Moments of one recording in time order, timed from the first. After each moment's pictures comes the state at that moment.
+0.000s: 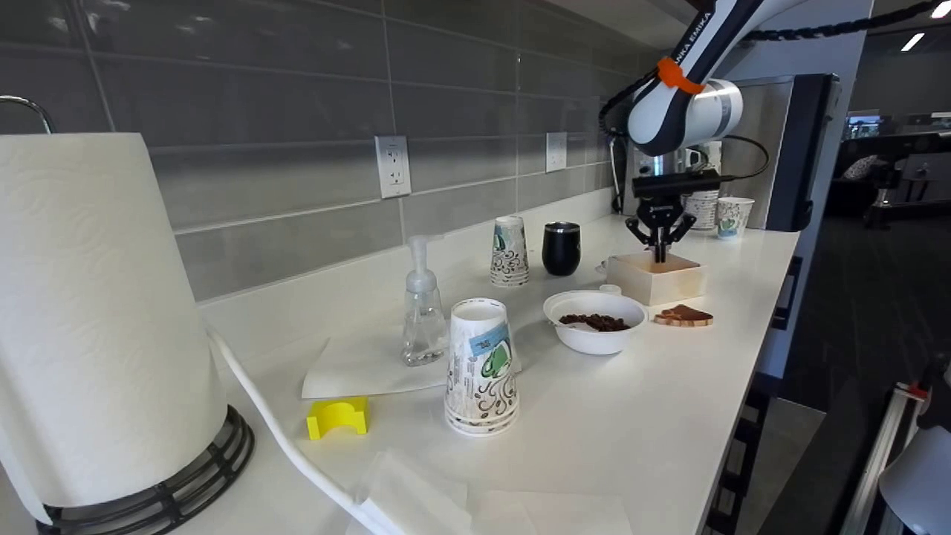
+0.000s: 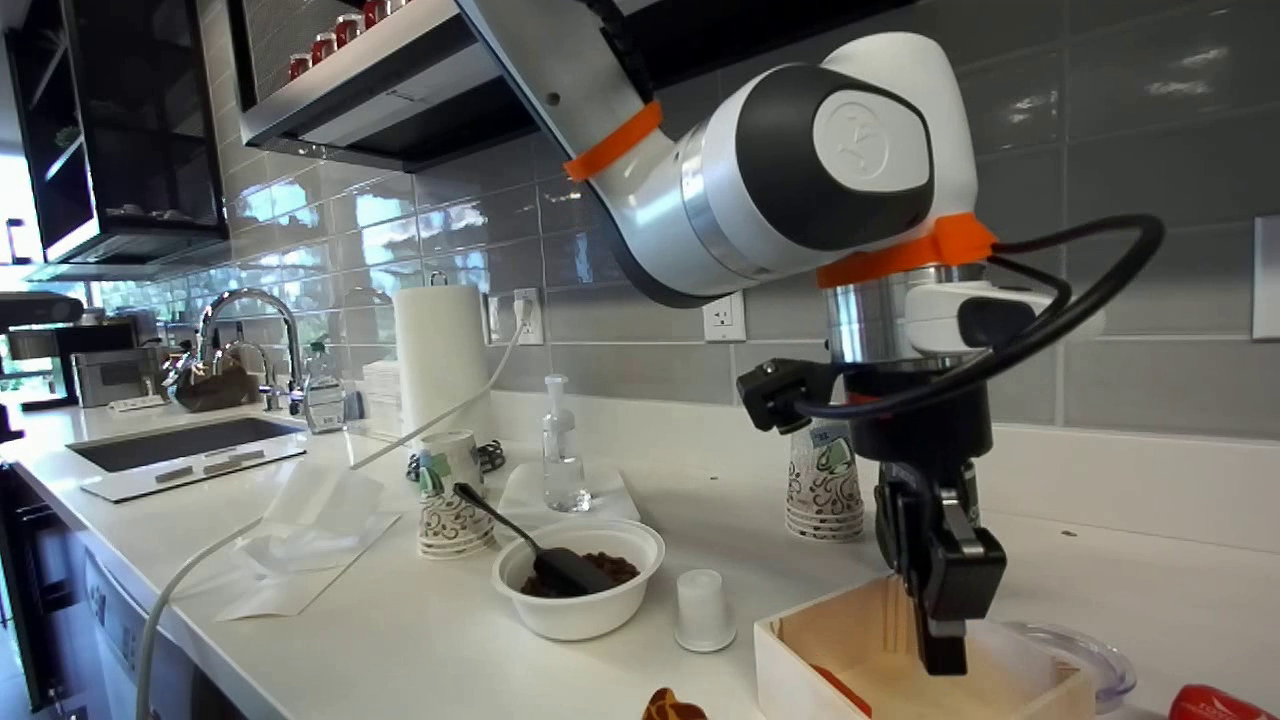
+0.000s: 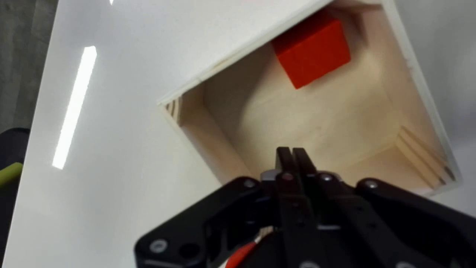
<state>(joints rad) -0.17 0.07 -0.24 -2.38 -0.18 2.44 0.61</state>
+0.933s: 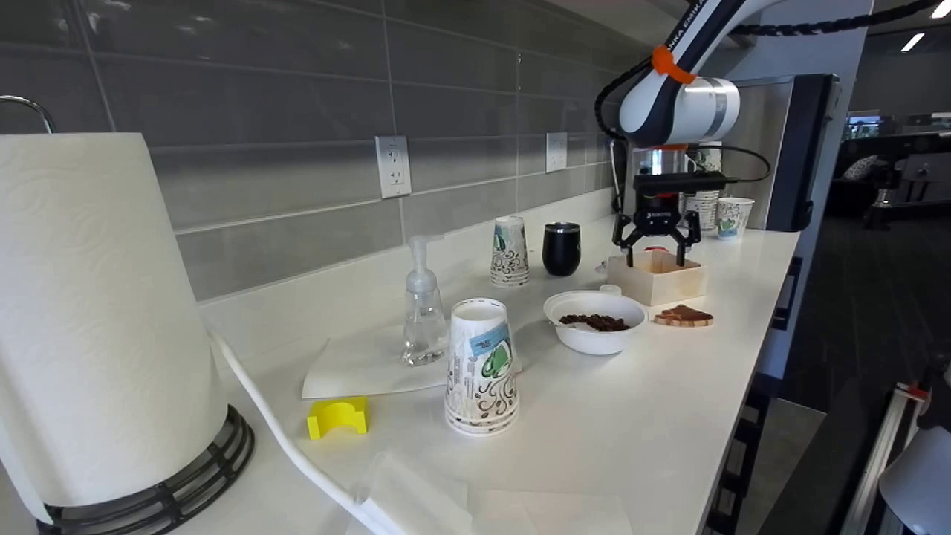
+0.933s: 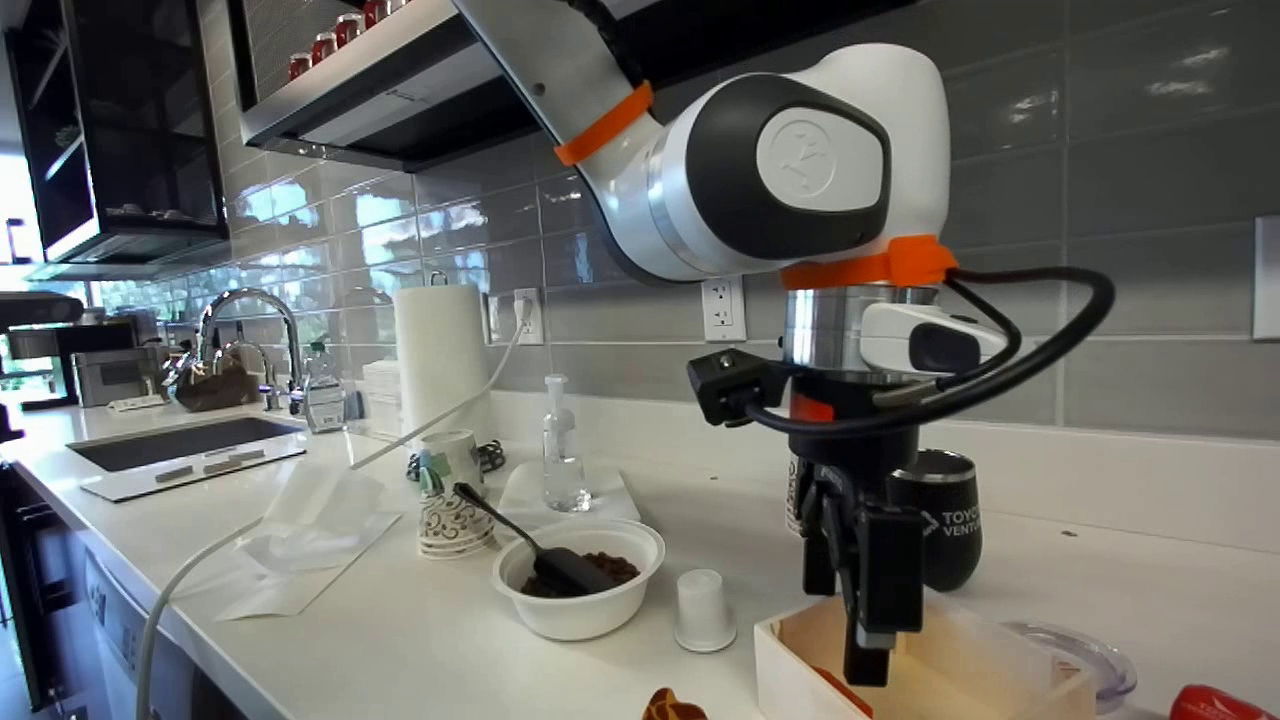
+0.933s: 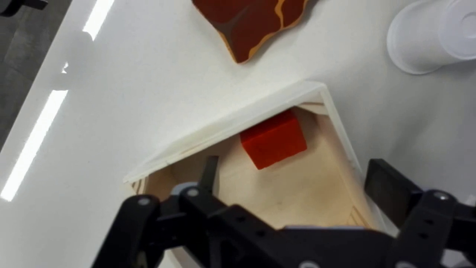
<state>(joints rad) -0.17 0.04 -0.20 -2.42 0.01 2.35 0.41</state>
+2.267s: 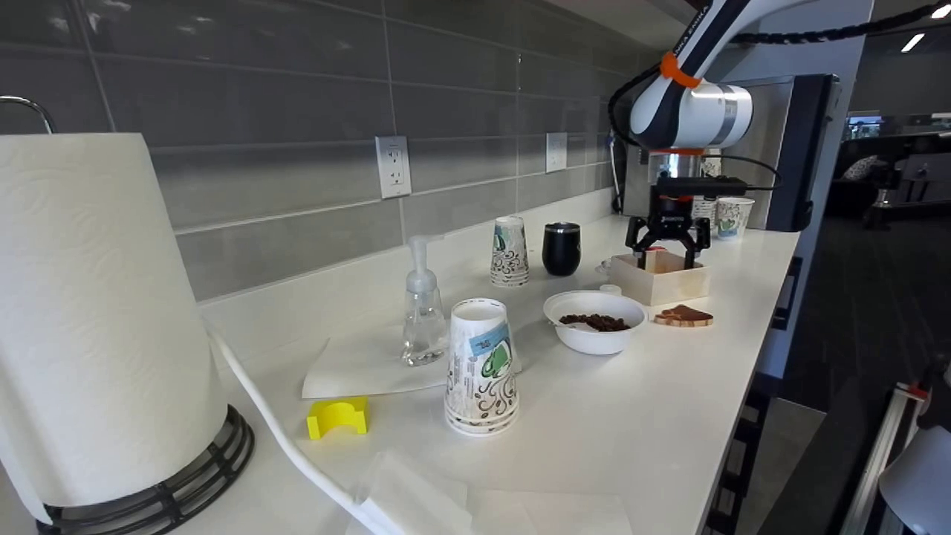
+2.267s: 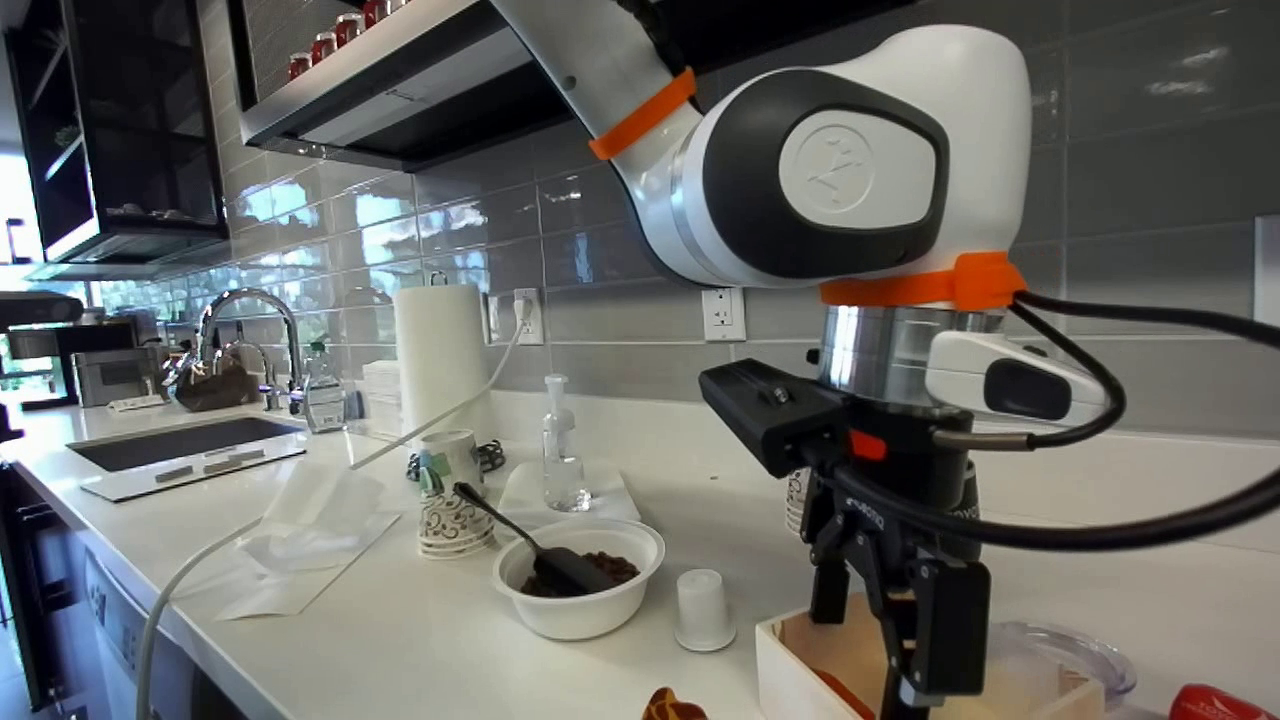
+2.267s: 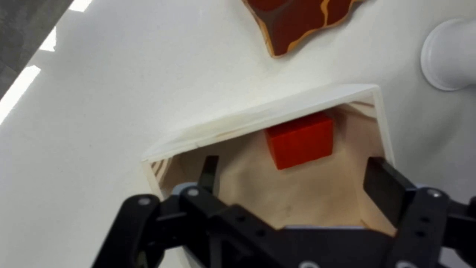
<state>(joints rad) -0.22 0.07 -0.22 -2.42 0.11 2.35 0.14</state>
